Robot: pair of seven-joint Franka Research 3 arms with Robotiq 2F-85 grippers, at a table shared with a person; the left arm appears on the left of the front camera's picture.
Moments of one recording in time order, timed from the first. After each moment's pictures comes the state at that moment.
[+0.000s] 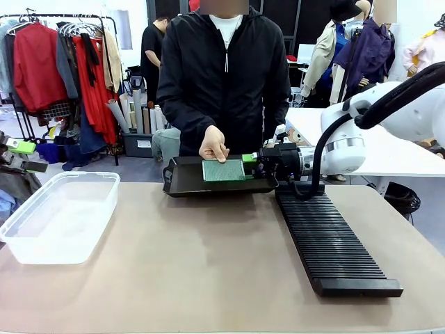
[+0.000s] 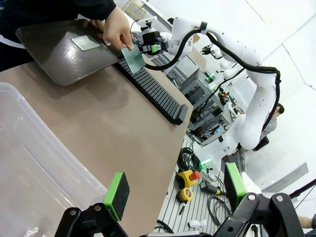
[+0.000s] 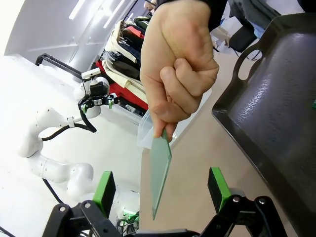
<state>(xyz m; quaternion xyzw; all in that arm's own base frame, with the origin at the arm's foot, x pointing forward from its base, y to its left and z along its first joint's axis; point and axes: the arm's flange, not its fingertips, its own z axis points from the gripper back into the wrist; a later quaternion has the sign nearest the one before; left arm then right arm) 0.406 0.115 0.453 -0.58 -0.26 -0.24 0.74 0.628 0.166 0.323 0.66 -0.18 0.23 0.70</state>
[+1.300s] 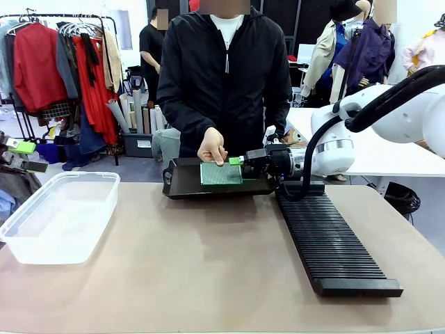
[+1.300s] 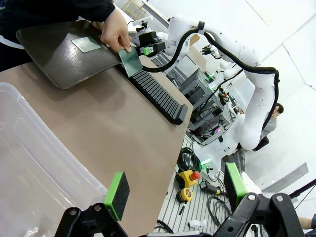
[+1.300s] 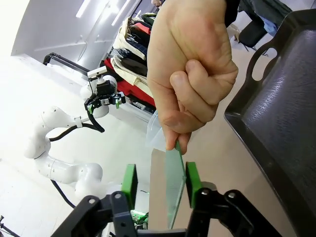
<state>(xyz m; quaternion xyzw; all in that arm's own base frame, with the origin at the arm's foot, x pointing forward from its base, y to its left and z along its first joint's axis) 0.406 0.115 0.453 -0.58 -0.26 -0.24 0.74 0.628 0.193 0.319 0.67 -0.16 0.23 0.68</state>
